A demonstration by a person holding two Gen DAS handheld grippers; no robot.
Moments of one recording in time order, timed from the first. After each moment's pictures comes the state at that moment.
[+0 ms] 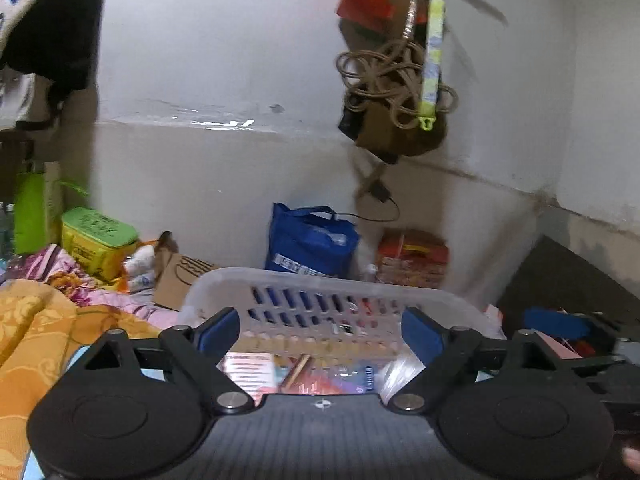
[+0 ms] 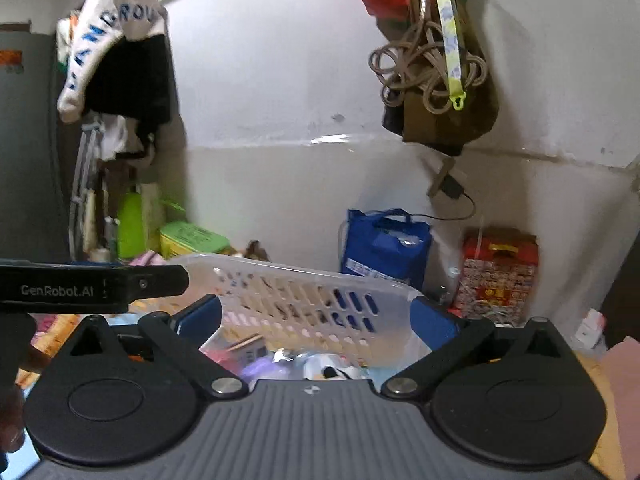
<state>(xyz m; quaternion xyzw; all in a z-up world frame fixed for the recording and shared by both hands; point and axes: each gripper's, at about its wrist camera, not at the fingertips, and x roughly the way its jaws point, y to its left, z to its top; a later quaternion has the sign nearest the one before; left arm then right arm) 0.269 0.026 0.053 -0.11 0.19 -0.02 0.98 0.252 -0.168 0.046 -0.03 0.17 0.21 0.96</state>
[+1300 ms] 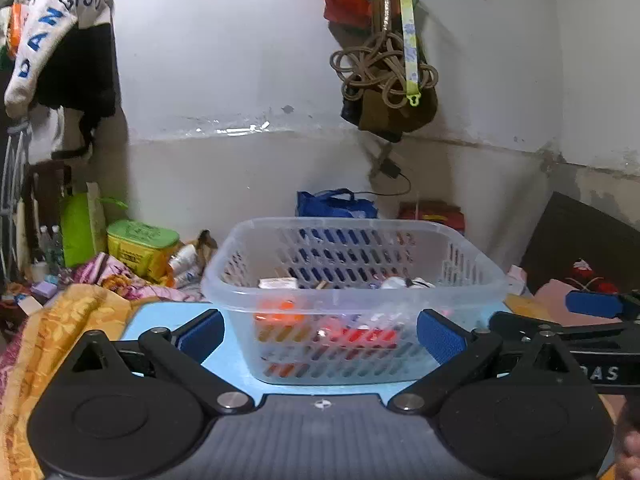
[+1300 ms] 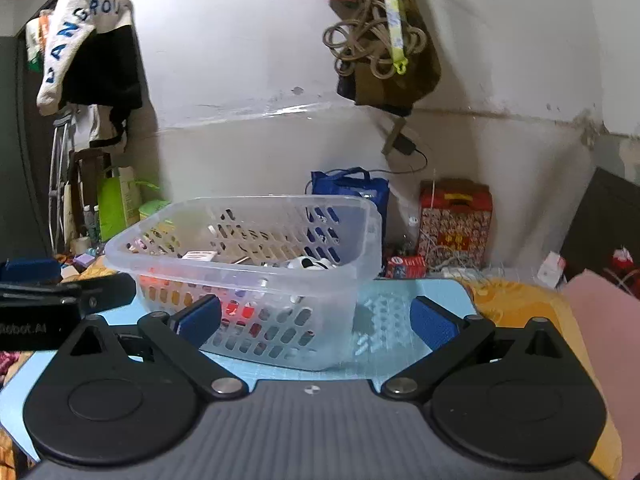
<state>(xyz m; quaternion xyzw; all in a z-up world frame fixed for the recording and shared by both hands) 0.161 -0.016 0.045 -0.03 0.20 0.03 0.98 0.177 -0.193 0.029 -0.01 0.21 0.14 0.97</state>
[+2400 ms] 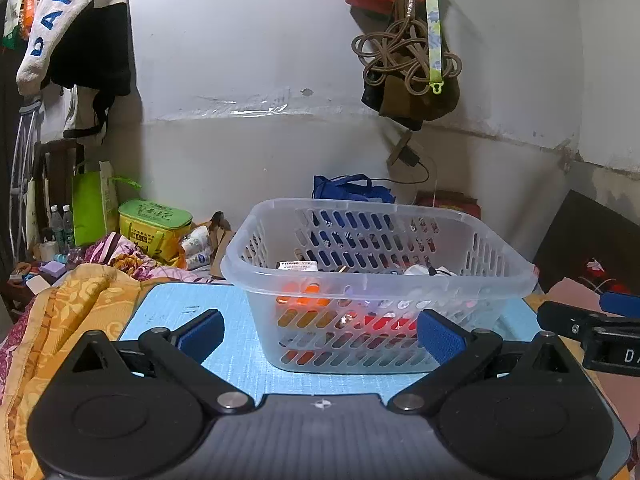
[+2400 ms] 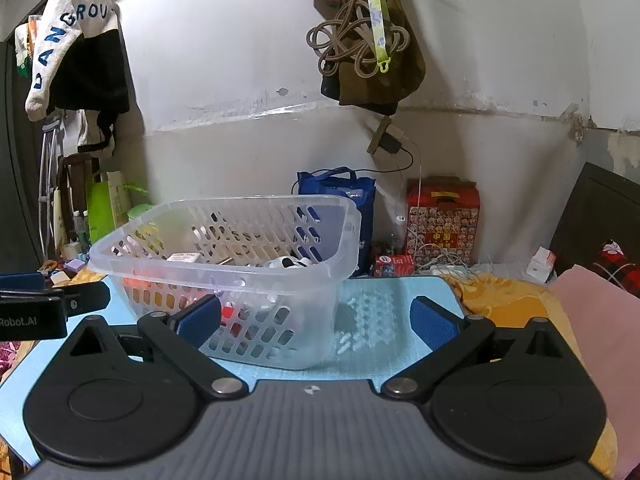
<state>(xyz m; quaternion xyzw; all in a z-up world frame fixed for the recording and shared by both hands) 0.168 -0.003 0.036 -0.04 0.22 0.05 0.97 0.178 -0.205 0.028 -0.01 0.21 0.12 0.97</state>
